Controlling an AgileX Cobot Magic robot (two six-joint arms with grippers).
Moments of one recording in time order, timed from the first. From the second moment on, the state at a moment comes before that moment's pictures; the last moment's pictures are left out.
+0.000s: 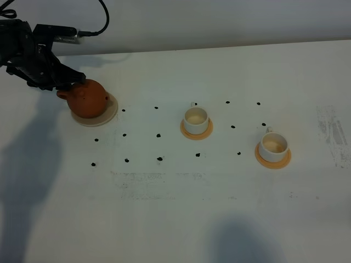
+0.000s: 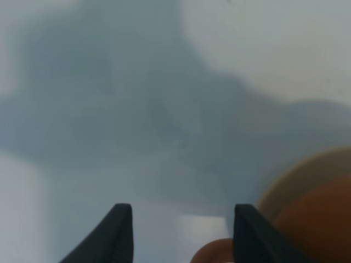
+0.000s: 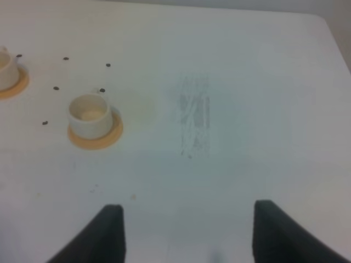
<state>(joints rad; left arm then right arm) -0.01 2.30 -1.81 -0.04 0.67 0.19 -0.09 -0.01 -0.49 0.09 1.07 -0.13</state>
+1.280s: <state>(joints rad) 0.02 2.30 -1.81 -0.04 0.56 0.19 -0.09 -0.01 -0.49 0.09 1.07 -0.13</state>
